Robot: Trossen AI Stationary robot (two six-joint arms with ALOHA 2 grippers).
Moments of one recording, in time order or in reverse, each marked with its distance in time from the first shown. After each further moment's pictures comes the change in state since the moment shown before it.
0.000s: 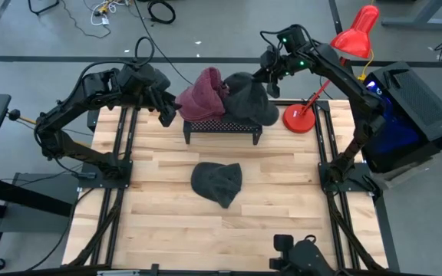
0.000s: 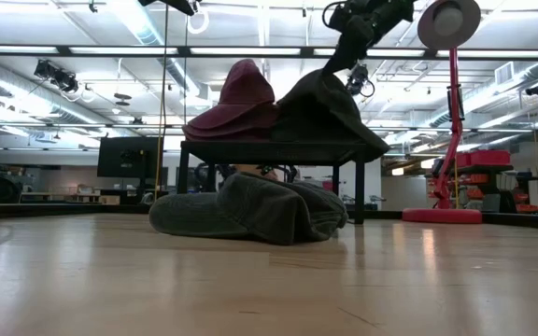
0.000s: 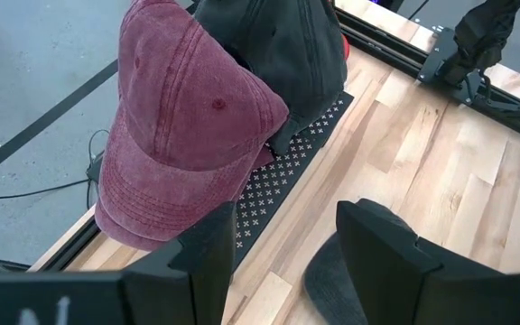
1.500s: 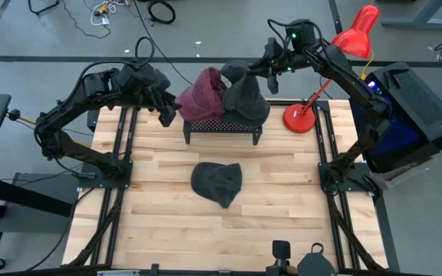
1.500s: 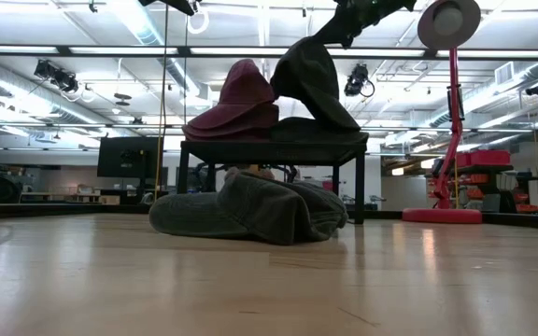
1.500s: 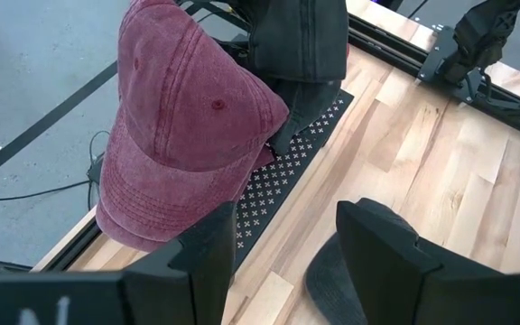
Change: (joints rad) left arm 0.000 0.000 0.000 0.000 0.000 0.008; right arm 0.032 -0.064 0.000 0.184 -0.106 0.171
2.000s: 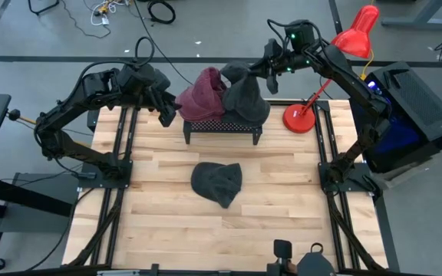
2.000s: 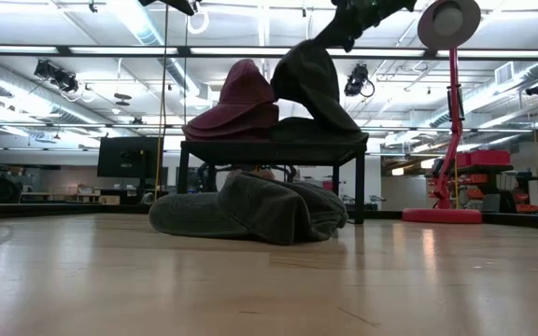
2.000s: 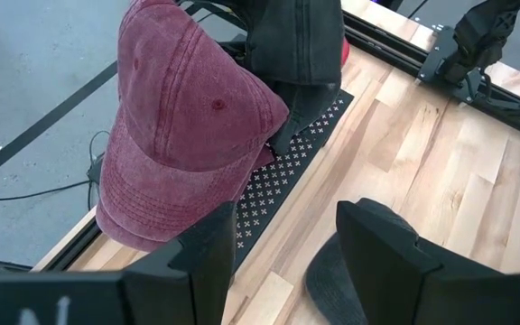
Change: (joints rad) left arm 0.000 0.000 0.000 0.000 0.000 0.000; right arm 0.000 0.004 0.000 -0.016 0.018 0.034
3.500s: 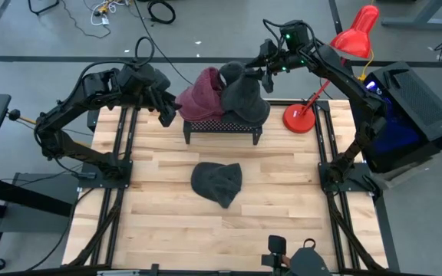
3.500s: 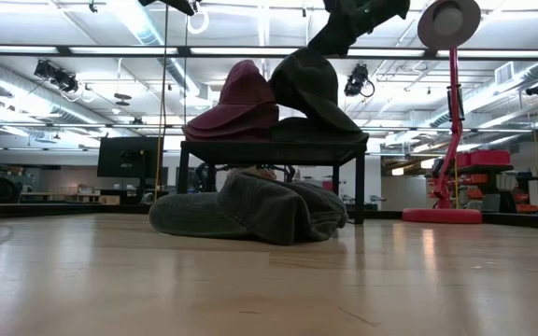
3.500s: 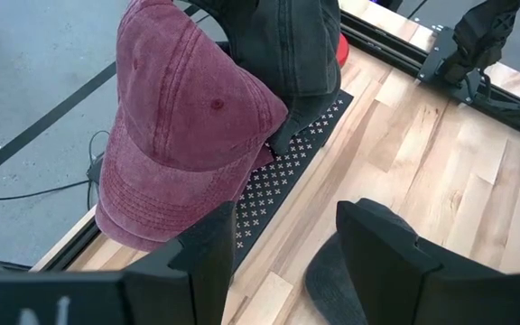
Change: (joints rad) left arm 0.000 0.000 0.000 0.000 0.000 -0.002; right arm 0.001 0.036 0.001 0.040 0.005 0.024
